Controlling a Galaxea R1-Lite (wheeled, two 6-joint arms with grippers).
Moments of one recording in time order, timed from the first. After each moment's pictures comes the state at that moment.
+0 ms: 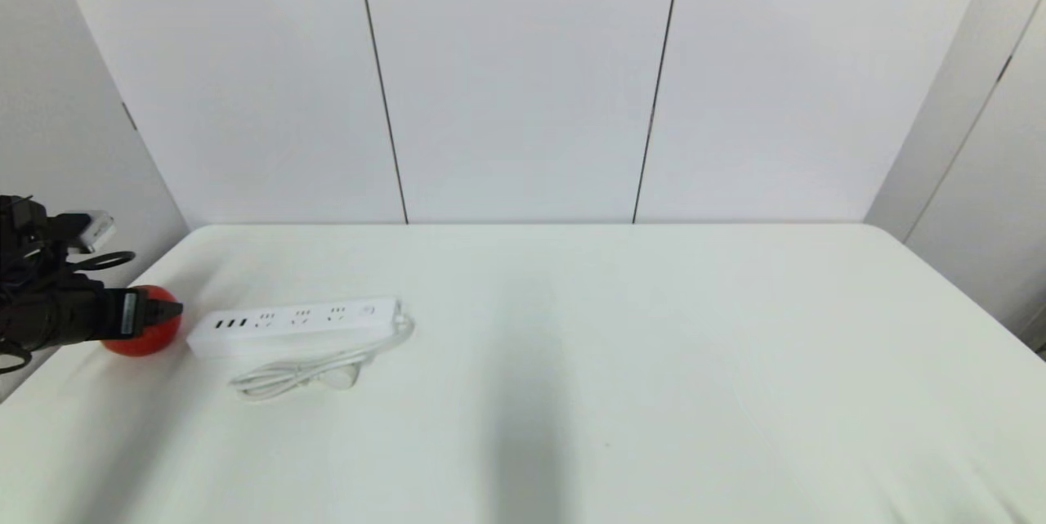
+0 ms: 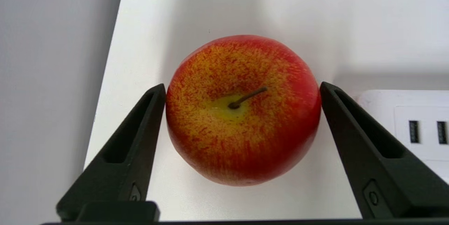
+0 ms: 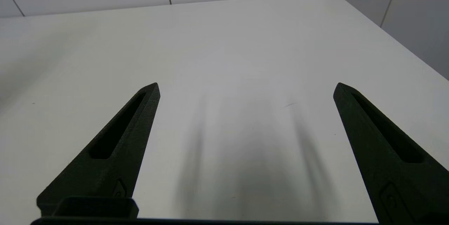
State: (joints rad) left arm 0.39 1.76 -0.85 -0.24 -0.14 0.27; right arm 0.00 0.00 0.00 -0.03 -0.04 0.06
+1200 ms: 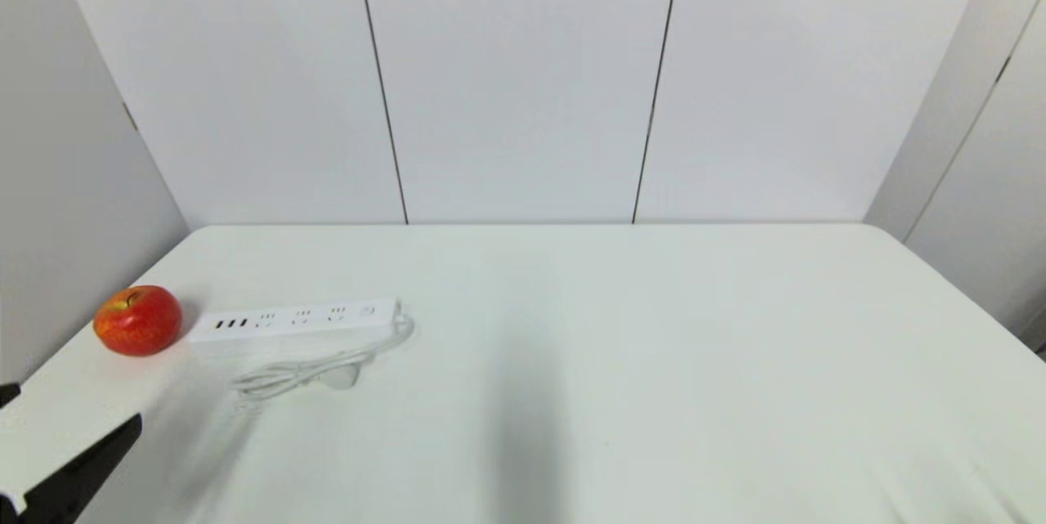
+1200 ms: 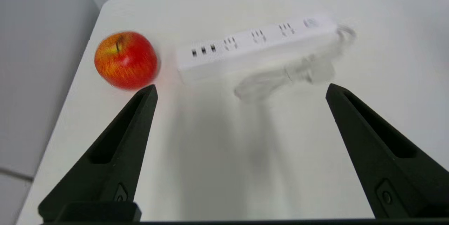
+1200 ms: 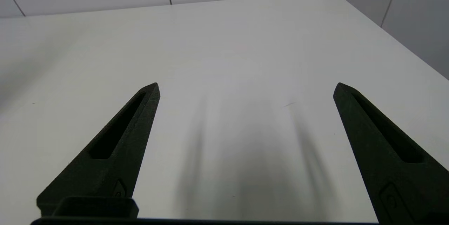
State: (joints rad) left arm 0.06 0.67 -0.26 -0.19 -0.14 0.19; right arm 0.00 0.00 0.00 -0.03 -0.04 0.06
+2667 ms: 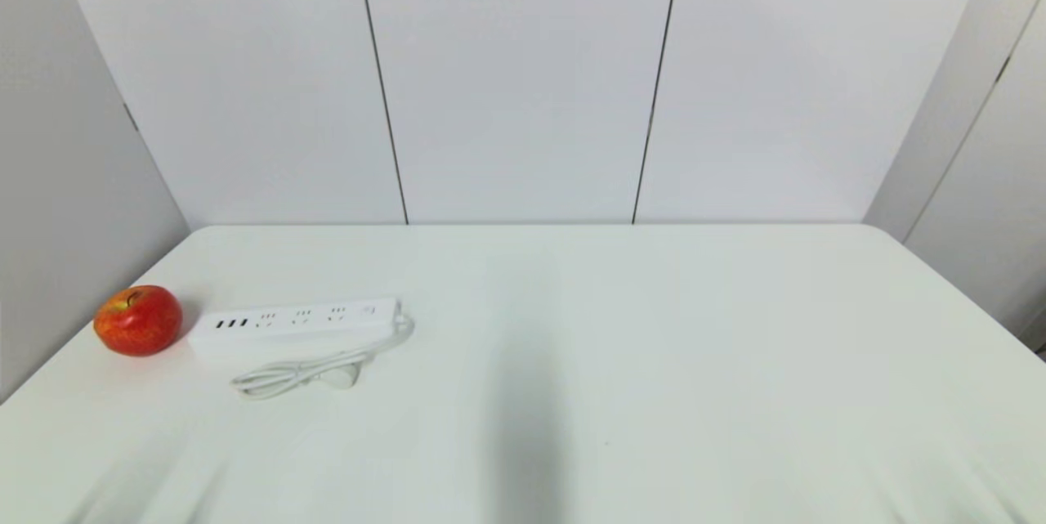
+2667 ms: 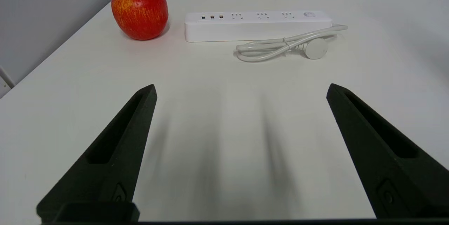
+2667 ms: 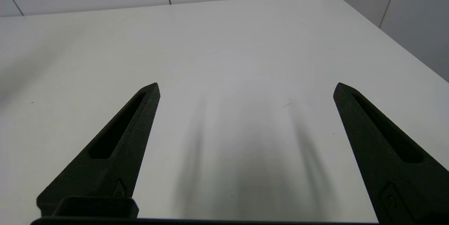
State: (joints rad) left arm 0.00 0.00 0.00 0.00 0.00 0.00; right arm 0.00 0.00 0.00 -0.03 -0.04 0.06
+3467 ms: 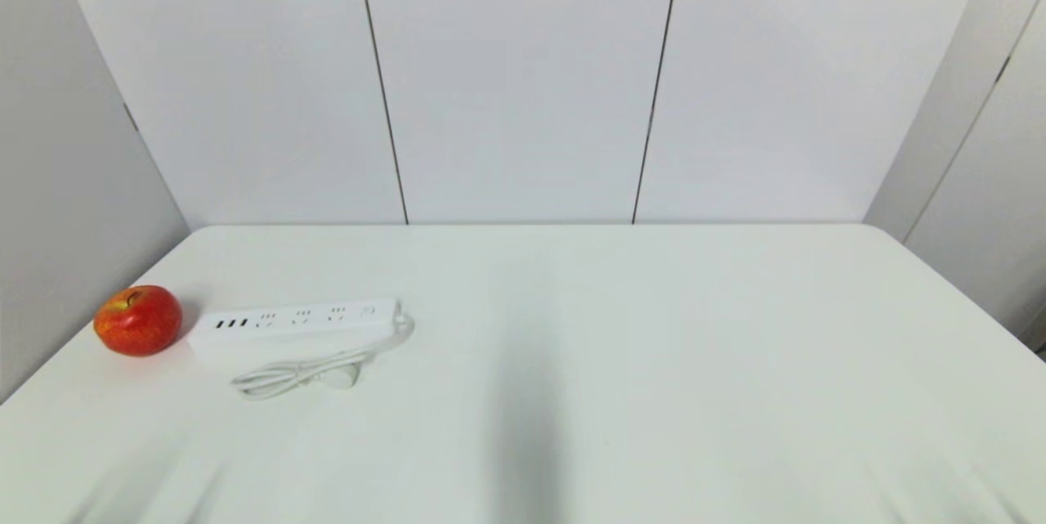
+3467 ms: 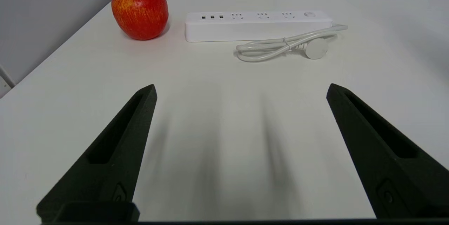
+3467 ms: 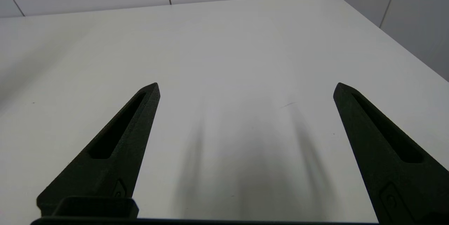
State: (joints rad) left arm 0.00 0.00 0.00 0.00 0.00 0.00; right arm 0.00 0.00 0.00 -0.03 -0.04 0.06
